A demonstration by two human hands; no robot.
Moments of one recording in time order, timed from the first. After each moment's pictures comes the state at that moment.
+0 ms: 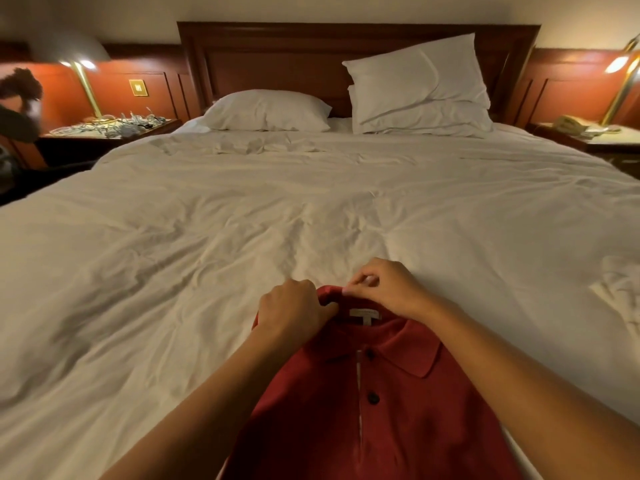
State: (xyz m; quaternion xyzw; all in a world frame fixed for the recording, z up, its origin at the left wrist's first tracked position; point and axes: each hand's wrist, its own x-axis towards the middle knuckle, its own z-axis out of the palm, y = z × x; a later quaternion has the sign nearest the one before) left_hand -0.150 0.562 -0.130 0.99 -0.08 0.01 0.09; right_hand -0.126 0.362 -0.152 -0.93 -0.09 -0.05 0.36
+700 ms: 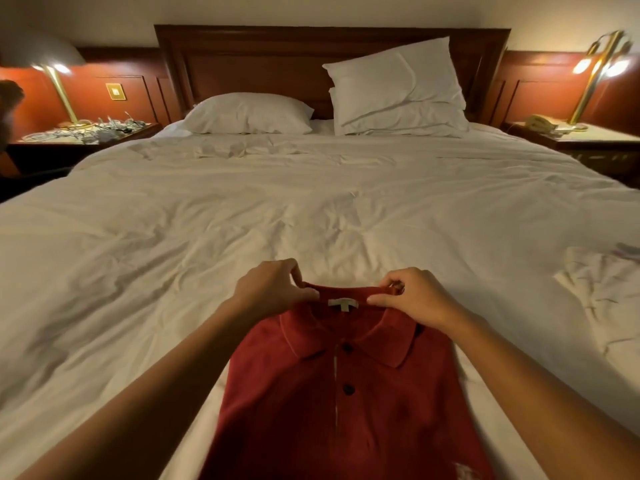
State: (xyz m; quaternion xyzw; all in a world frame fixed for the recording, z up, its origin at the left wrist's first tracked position) left_hand -0.124 0.577 -0.108 0.97 -0.16 -0.03 0.20; right_hand -0.174 0.306 -0.147 -0.94 0.01 -0.06 0.34
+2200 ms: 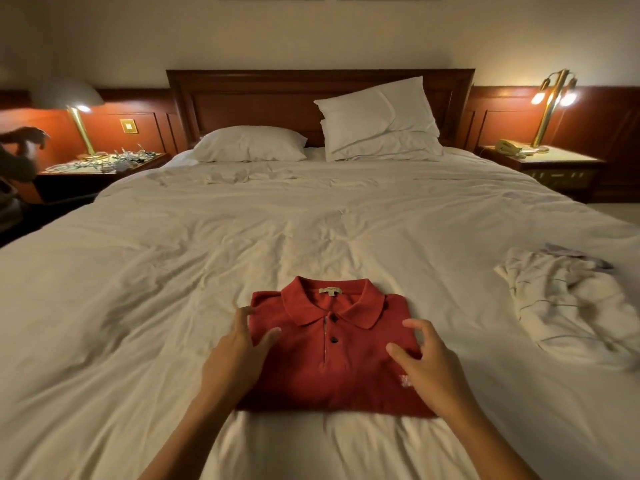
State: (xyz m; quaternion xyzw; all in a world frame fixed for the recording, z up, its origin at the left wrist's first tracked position) left_hand -0.285 0.638 -0.132 0.95 -0.01 0.04 0.32; right_hand -0.376 0.359 -0.142 -0.86 0.19 -0.14 0.45
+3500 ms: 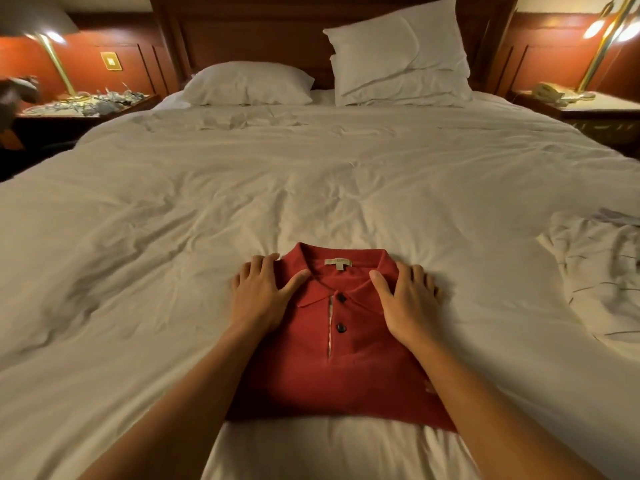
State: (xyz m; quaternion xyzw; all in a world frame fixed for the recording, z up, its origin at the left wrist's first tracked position) left_hand -0.184 0.600 -0.186 0.96 -0.08 0.11 0.25; right_hand -0.255 0.363 -0.184 -0.95 0.21 -0.16 0.16
